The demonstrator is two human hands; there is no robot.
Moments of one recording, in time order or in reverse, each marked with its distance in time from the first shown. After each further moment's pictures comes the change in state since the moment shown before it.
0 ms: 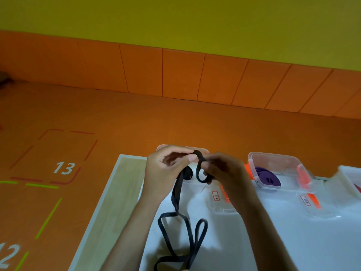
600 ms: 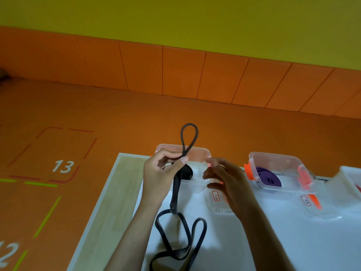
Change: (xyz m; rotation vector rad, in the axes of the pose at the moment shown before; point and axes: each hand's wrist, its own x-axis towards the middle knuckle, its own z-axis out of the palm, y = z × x) left_hand 0.001 -0.036 -0.007 -0.020 0.122 -0.115; right_hand -0.003 0.027 -0.006 0.237 0.106 0.330
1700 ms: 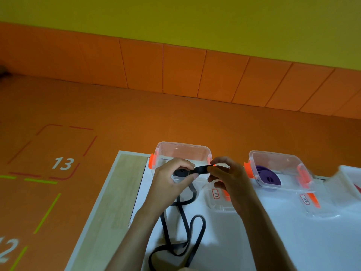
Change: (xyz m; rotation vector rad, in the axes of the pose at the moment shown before) left_hand -0.016 -0.022 -0.002 0.324 -0.254 0.237; right_hand 0.004 -0.005 0.001 -0.294 0.093 0.071
